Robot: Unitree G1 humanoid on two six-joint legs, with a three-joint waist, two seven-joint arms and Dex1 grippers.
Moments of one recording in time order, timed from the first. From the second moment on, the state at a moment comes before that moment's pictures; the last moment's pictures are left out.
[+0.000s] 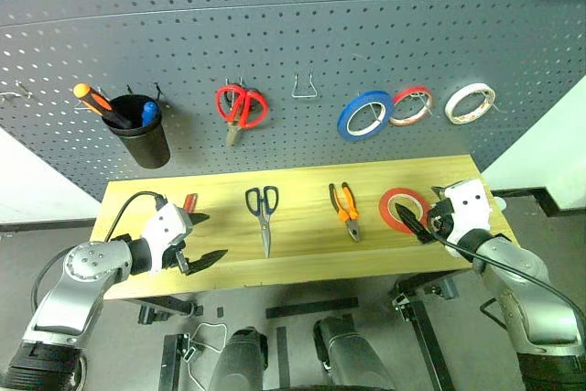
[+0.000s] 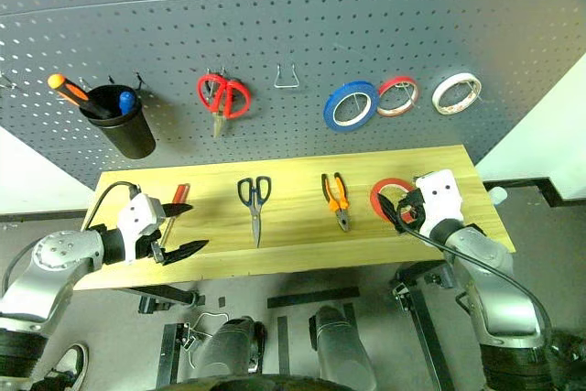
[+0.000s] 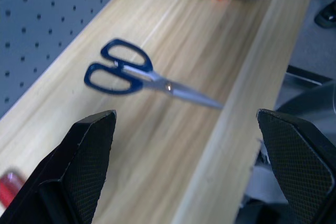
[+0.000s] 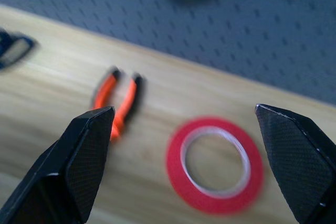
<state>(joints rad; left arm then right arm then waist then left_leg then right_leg) 0.00 0.73 0.06 -0.12 -0.25 0.17 -0.95 0.04 -0.54 -0.19 -0.32 0.25 0.53 0.44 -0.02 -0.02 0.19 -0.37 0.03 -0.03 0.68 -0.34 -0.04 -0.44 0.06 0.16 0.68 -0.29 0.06</state>
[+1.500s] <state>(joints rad) -0.08 0.72 0.04 -0.12 -0.25 0.22 -0.92 0.00 -0.52 -0.13 -0.35 0.32 0.58 0.48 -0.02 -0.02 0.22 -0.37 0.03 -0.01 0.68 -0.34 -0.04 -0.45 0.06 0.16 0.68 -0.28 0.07</state>
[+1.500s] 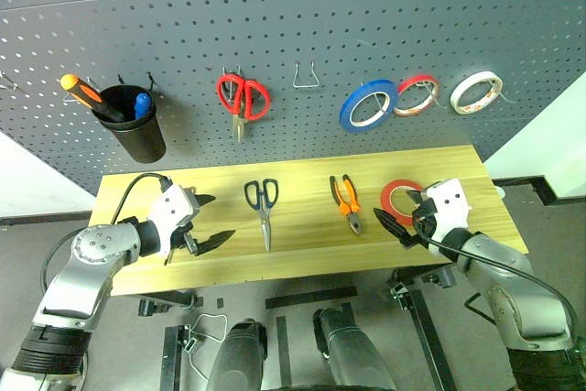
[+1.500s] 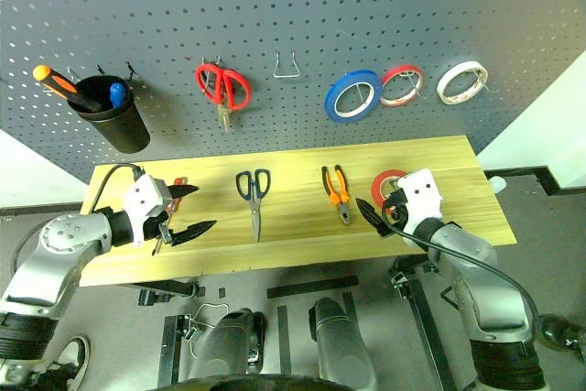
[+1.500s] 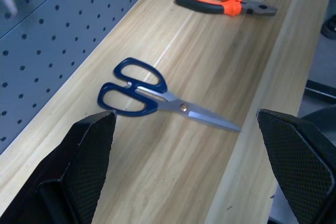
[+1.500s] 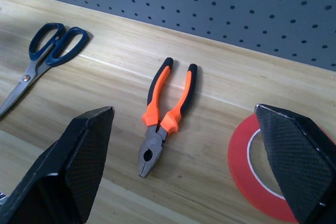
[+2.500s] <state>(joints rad) -0.16 0.65 -0.03 -0.09 -0.22 0.19 -0.91 -0.24 -0.45 -0.02 0.04 0.14 0.59 0.34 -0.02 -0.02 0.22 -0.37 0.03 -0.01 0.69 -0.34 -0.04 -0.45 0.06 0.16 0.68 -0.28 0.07</state>
